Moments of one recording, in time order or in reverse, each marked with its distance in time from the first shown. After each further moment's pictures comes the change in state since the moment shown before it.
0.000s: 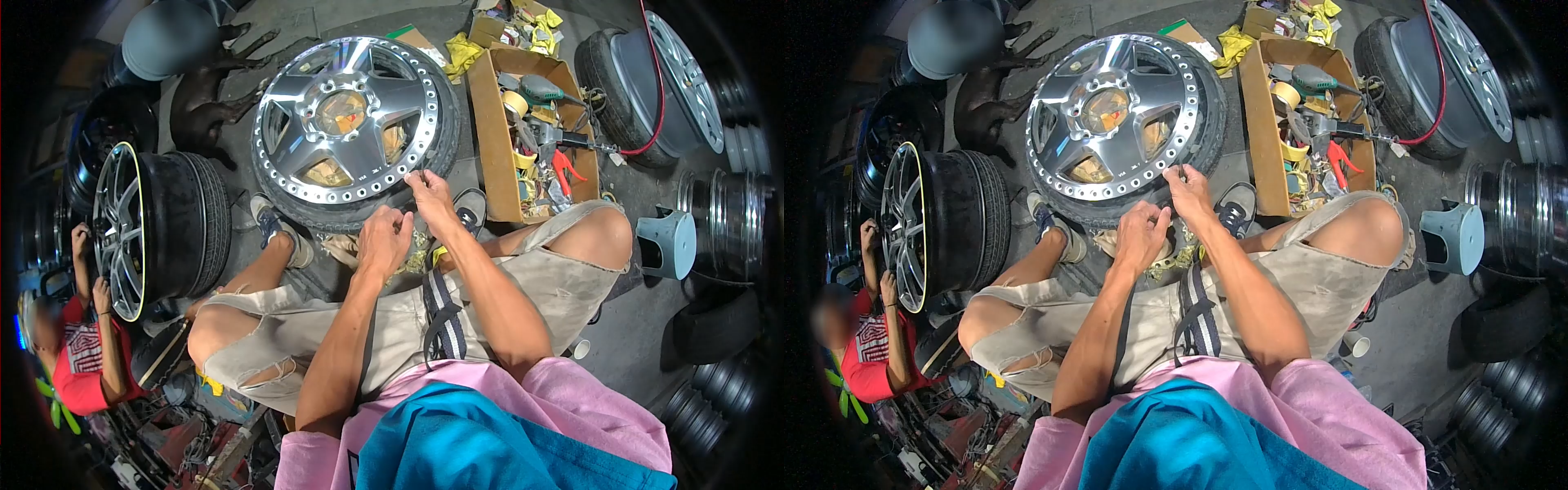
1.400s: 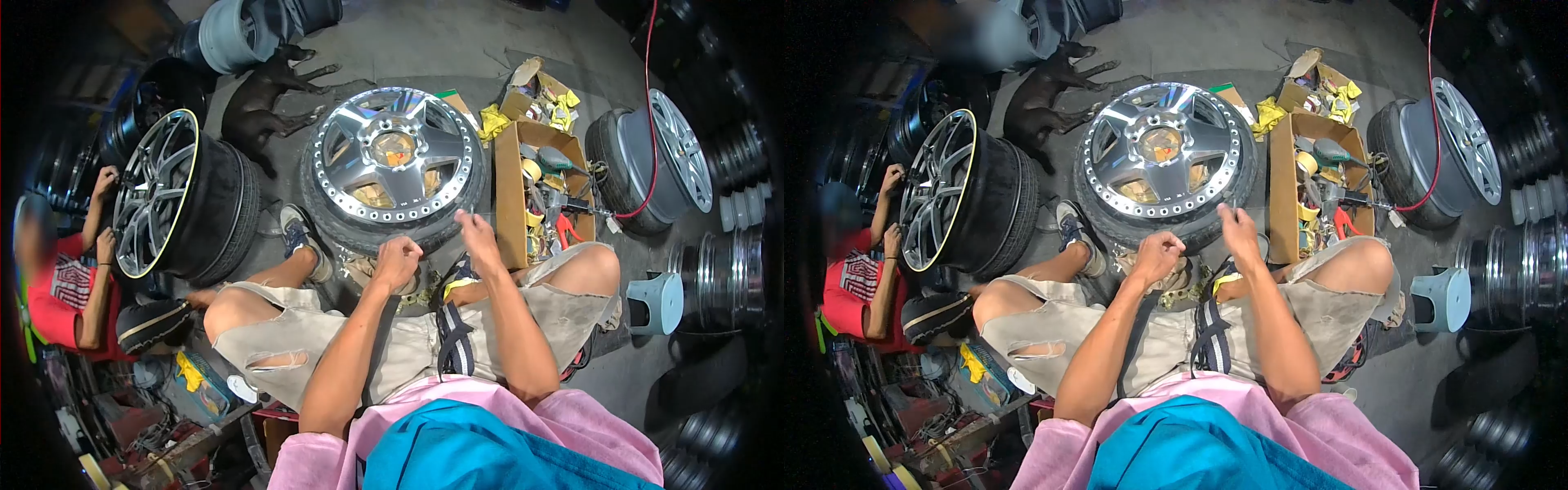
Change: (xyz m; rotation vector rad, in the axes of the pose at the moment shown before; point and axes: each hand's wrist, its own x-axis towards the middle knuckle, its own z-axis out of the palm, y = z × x) left_hand -0.016 -0.044 -0.007 -0.319 0.152 -0.030; right_hand -0.035 -0.044 -0.031 -0.411 0.062 -0.059
